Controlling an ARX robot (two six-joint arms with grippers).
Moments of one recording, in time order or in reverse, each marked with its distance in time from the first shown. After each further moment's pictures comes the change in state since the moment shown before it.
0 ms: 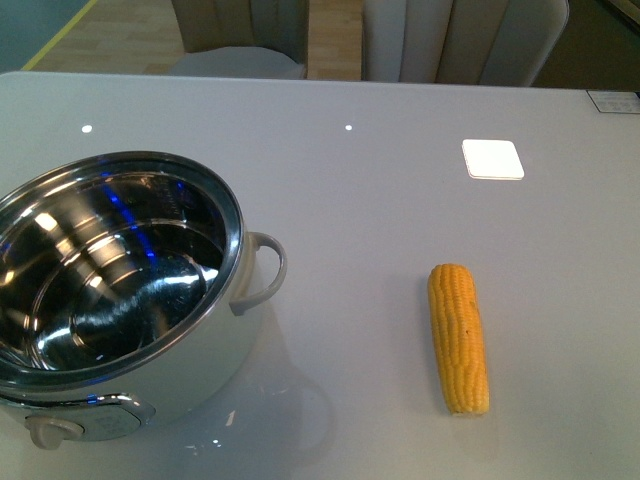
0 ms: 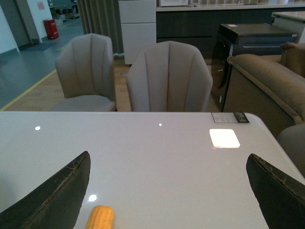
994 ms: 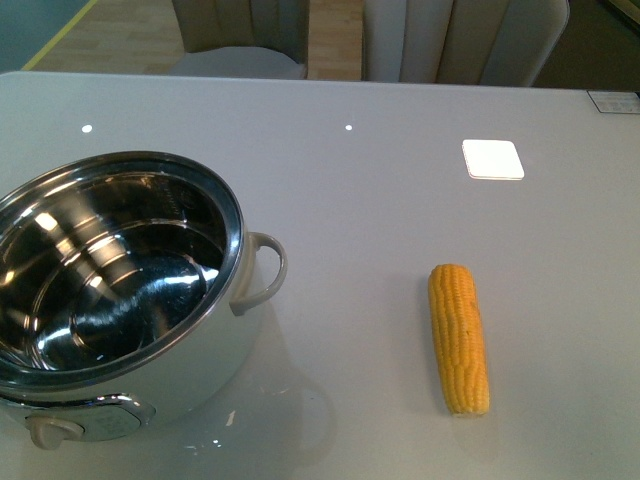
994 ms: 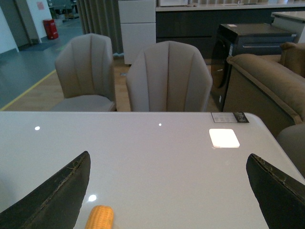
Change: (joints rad) left arm -0.486 -0.694 -0.154 -0.273 -0.080 0.198; right arm 0.000 0.000 0.000 0.000 0.000 0.000
